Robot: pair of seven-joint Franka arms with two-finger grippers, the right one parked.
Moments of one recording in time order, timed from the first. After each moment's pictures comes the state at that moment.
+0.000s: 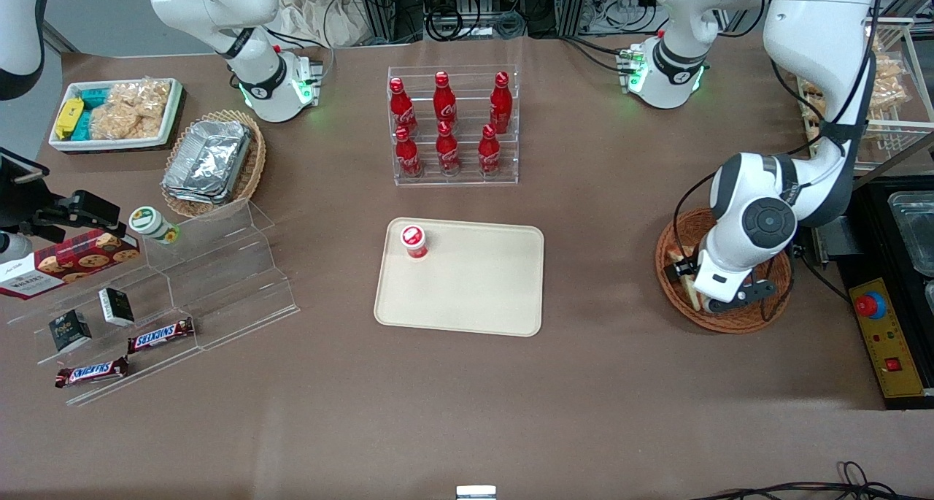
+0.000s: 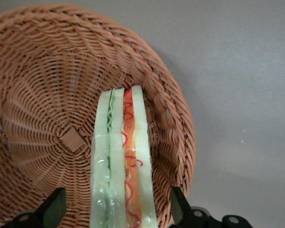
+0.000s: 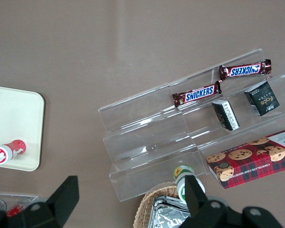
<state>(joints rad) -0.07 0.34 -0.07 -2.08 0.18 2.31 -0.56</state>
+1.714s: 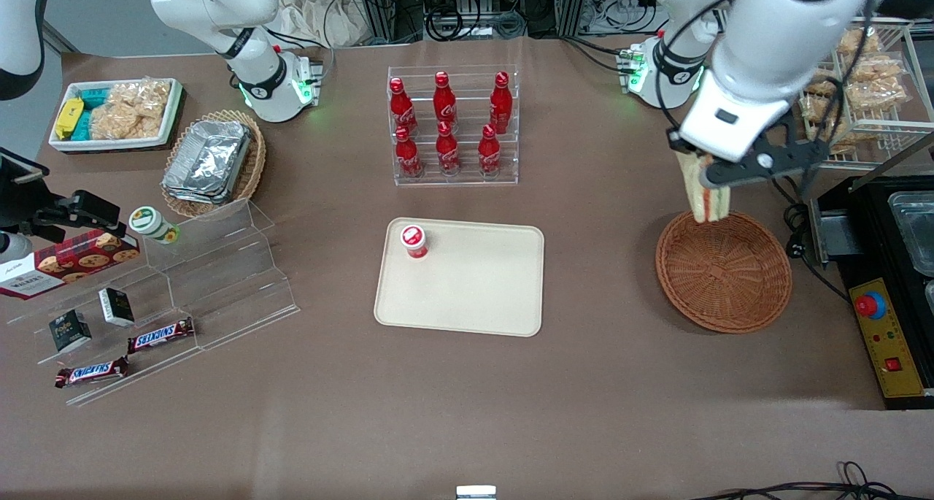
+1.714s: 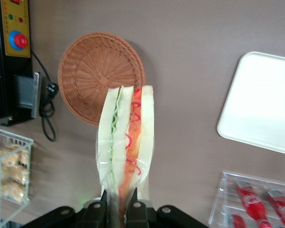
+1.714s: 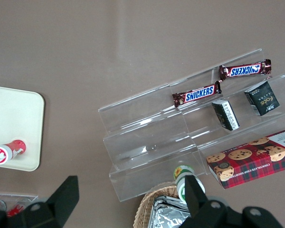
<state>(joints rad) -0.08 0.10 -0.43 -1.37 0.19 1.32 -0.62</state>
